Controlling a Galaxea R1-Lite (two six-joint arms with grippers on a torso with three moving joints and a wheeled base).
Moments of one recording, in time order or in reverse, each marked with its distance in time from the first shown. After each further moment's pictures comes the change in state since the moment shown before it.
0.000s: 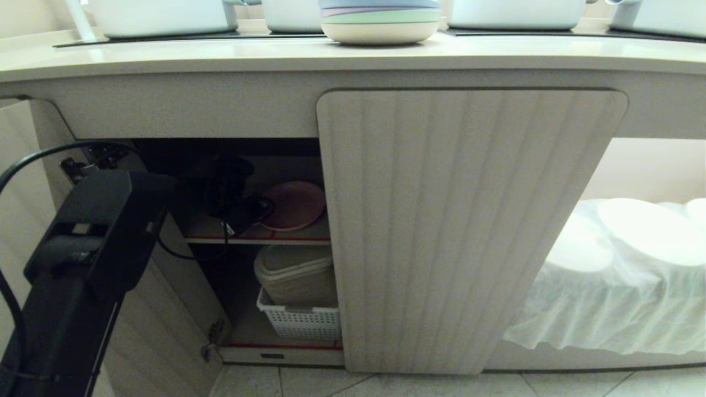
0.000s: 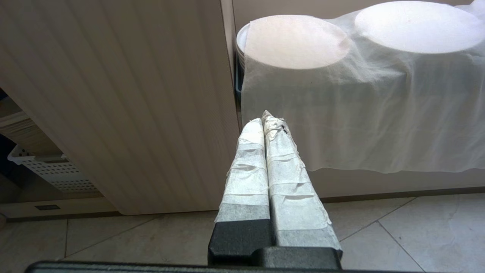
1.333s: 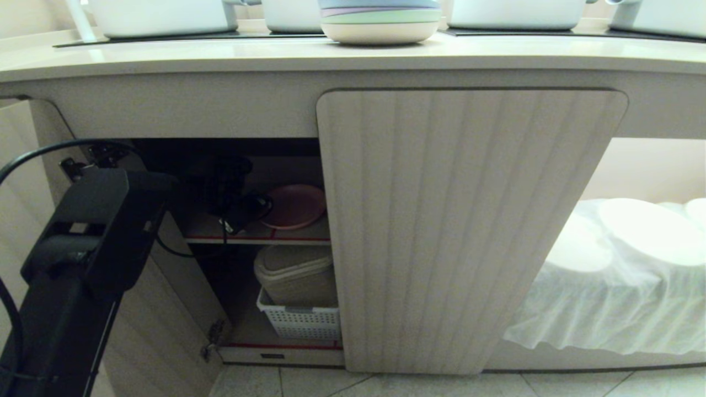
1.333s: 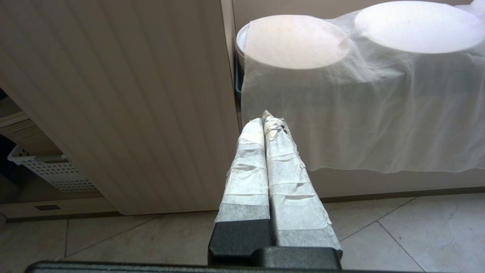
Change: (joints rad) left arm 0.001 -0.008 0.000 -0.012 0.037 0.000; right arm 0.000 0.000 0.000 0.000 0.000 0.000
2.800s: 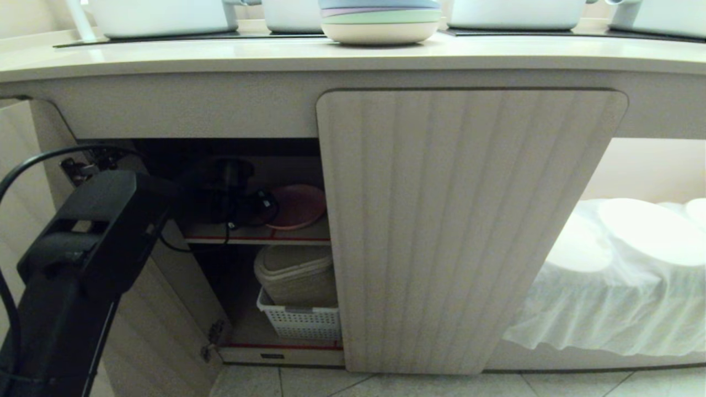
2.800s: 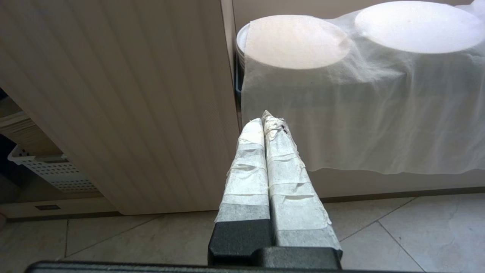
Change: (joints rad) left arm -0.014 -0.019 0.156 -0.296 0.028 0.201; right arm 0.000 0.000 0.000 0.000 0.000 0.000
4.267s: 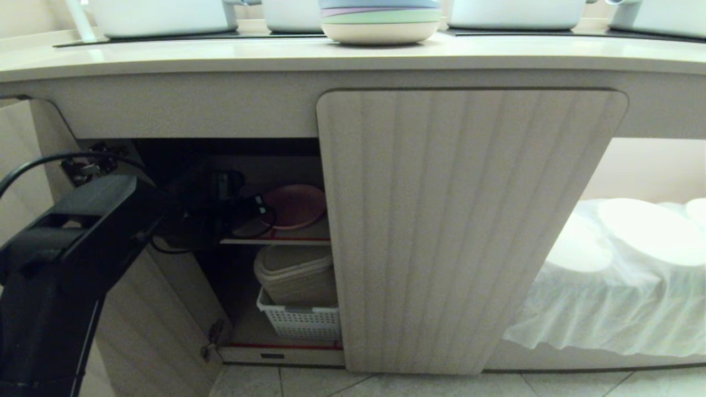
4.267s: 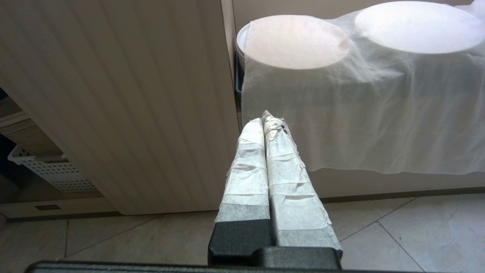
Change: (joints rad) left arm 0.013 -0.056 0.304 -0.465 0.004 0.238; right arm 0.000 0.000 0.000 0.000 0.000 0.000
